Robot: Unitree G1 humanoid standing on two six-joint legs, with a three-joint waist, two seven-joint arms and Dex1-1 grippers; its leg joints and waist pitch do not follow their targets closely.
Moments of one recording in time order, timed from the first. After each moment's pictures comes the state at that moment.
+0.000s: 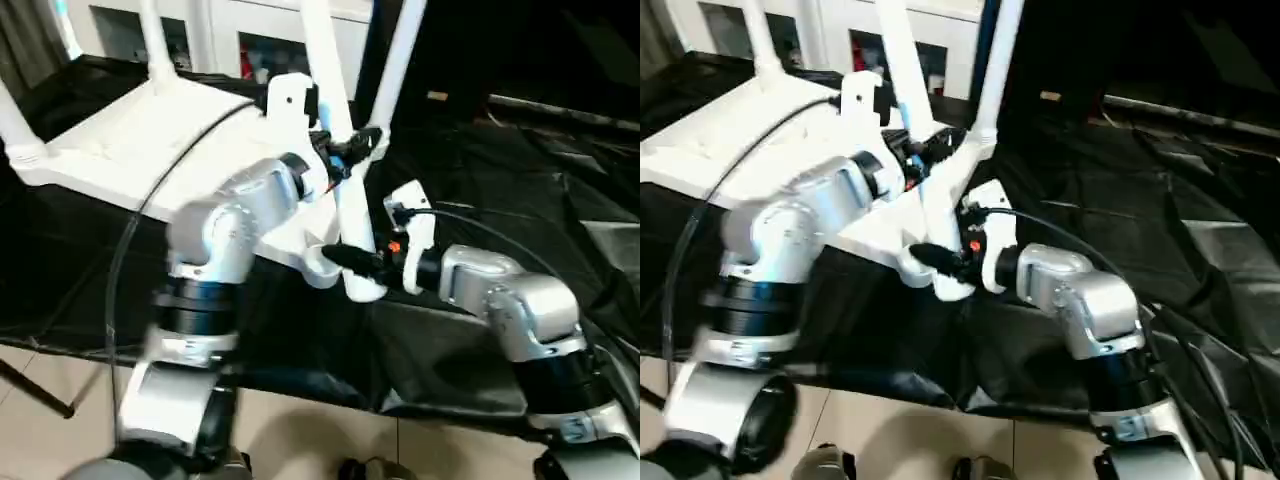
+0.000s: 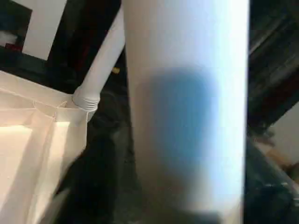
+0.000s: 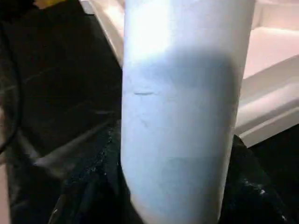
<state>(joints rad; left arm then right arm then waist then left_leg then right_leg) -0.82 -0.03 0.12 0.20 -0.51 0.74 -0.12 -0.50 -0.24 0.15 0.03 0.40 0.79 0.59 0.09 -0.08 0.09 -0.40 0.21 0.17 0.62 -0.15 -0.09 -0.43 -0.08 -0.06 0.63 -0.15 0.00</state>
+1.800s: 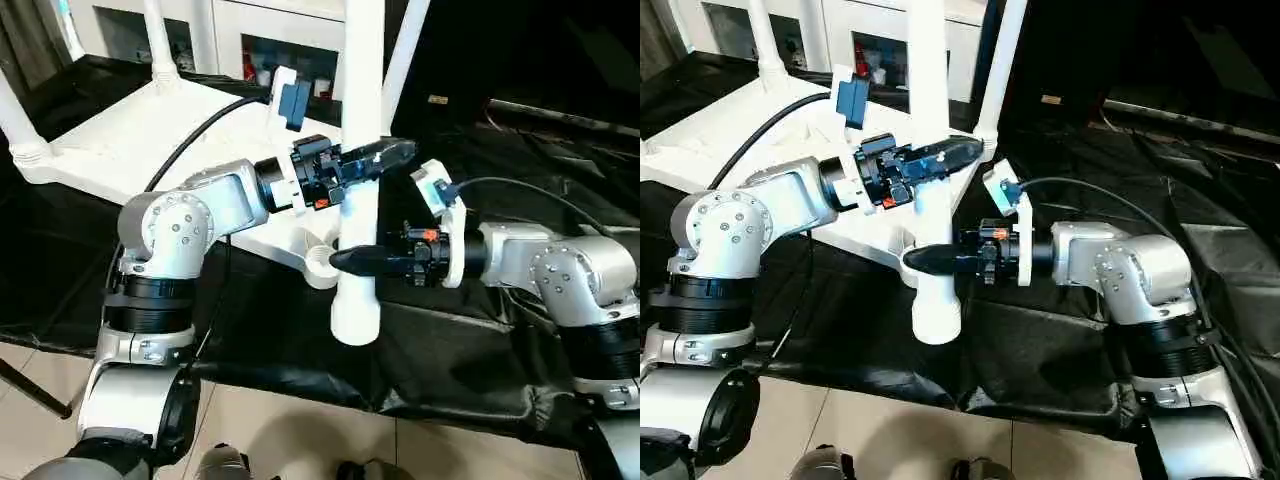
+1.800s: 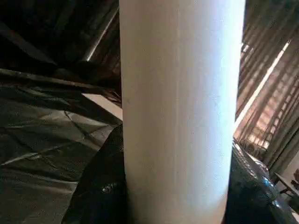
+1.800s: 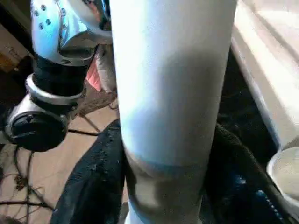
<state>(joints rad) -0.80 0.17 0.08 0.11 -0.78 0.93 -0.70 -0.62 -0.42 0.10 0.05 0.69 0.99 1.02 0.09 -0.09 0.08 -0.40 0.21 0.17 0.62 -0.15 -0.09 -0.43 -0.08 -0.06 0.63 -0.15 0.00</state>
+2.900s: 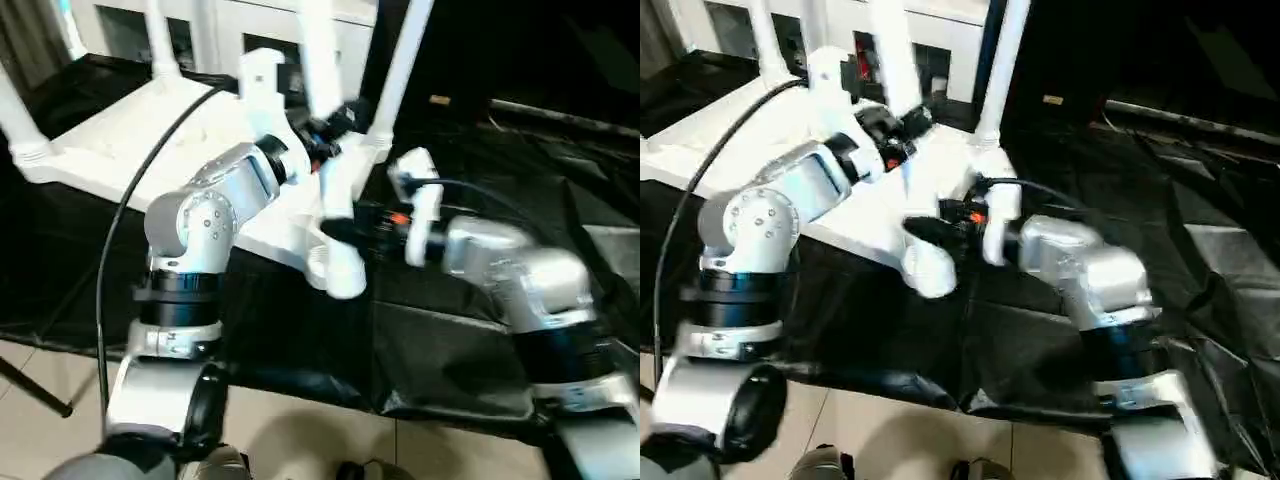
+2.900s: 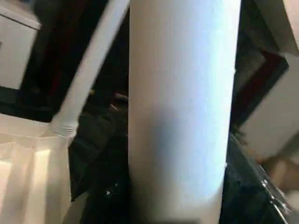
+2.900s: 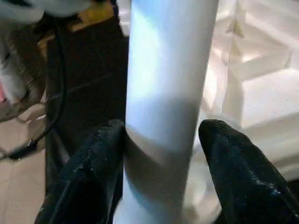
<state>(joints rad) -0.85 0.07 0.11 0.16 -0.57 0.77 -0.32 -0.61 -0.34 0.11 0.11 0.48 0.77 0.81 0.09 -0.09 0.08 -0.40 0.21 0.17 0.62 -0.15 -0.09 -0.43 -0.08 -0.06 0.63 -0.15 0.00</state>
